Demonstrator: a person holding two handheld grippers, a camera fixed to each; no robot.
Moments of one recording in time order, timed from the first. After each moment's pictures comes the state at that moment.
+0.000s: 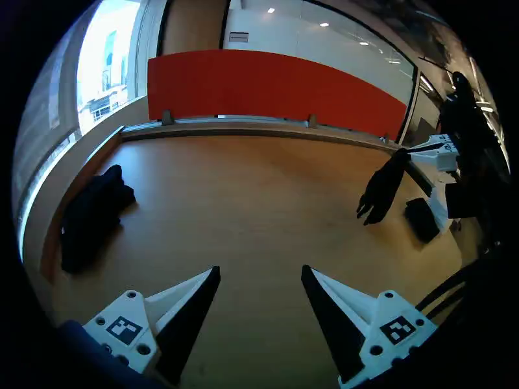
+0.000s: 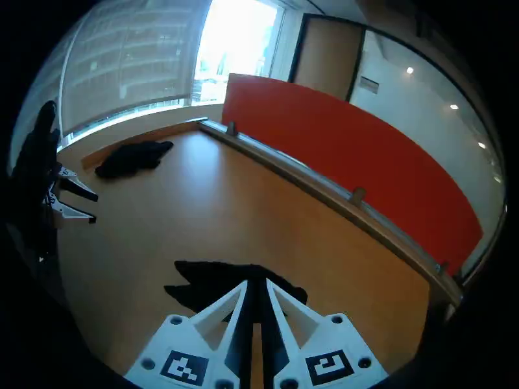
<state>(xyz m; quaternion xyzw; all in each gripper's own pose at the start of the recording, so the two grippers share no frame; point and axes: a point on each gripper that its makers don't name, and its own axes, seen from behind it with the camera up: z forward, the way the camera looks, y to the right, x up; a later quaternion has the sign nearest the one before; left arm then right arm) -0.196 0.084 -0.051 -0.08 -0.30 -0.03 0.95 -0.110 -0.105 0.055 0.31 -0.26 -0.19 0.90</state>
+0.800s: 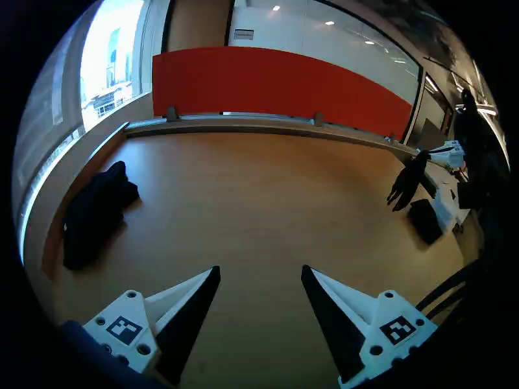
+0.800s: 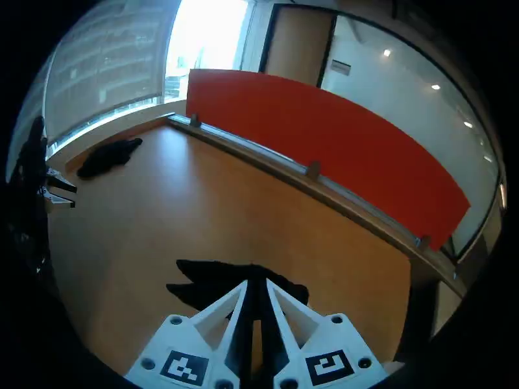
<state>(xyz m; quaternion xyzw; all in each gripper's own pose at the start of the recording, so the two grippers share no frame) -0.197 0.078 -0.050 -0.07 -0.31 -0.03 0.95 -0.107 0.026 0.073 0.25 -0.29 -0.17 0.91</state>
